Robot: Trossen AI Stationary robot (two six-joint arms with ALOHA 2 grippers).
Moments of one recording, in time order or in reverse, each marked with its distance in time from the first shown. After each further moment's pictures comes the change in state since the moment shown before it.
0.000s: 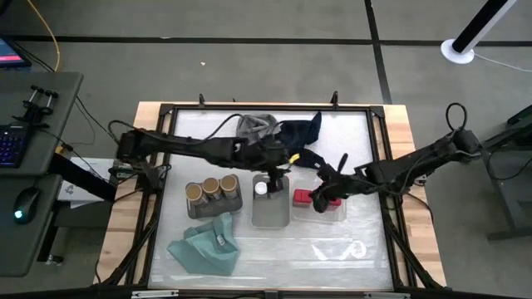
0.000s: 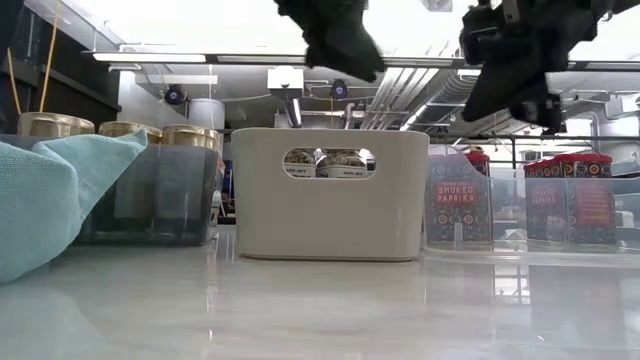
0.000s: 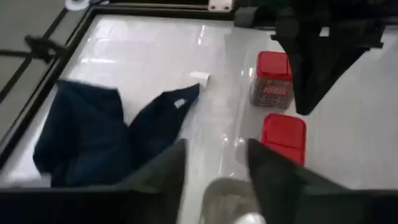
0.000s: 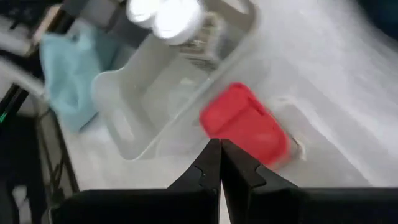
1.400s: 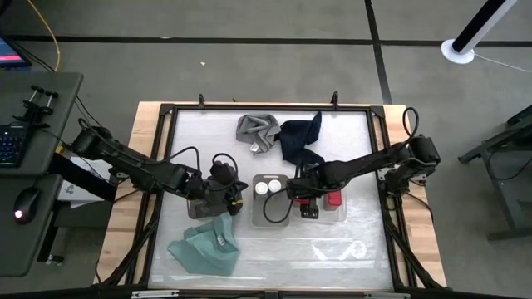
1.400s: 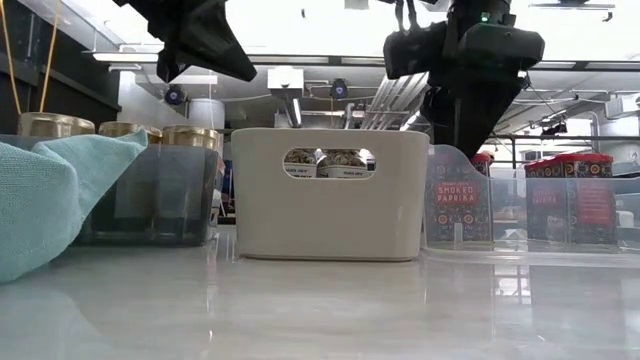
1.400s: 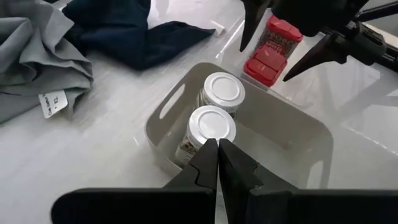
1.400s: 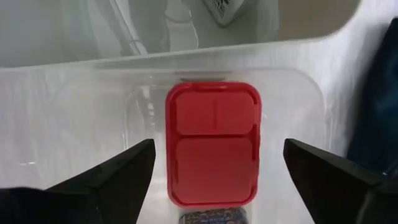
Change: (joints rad) left arm -0.321 -0.454 -0.611 0.108 -0.352 -0.647; right arm -0.108 0.521 0.529 -0.574 -0.115 -0.777
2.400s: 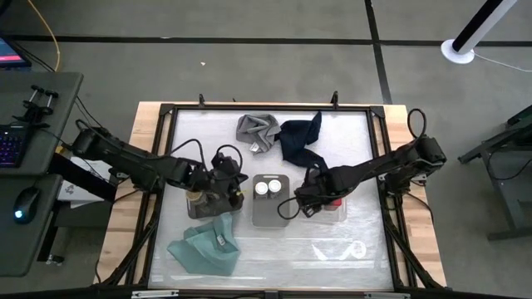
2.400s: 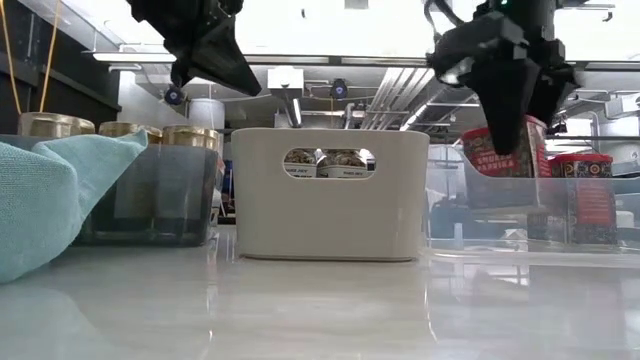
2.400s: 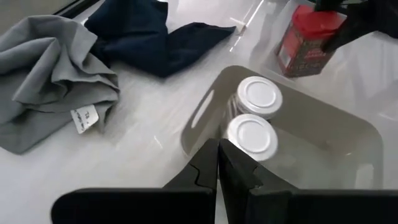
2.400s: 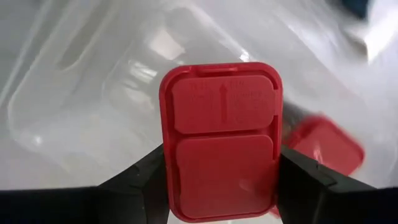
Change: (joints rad) left arm 0.098 0.000 0.000 -0.021 0.033 0.140; right arm 0.075 -0.046 0.000 -0.213 -0.031 0.927
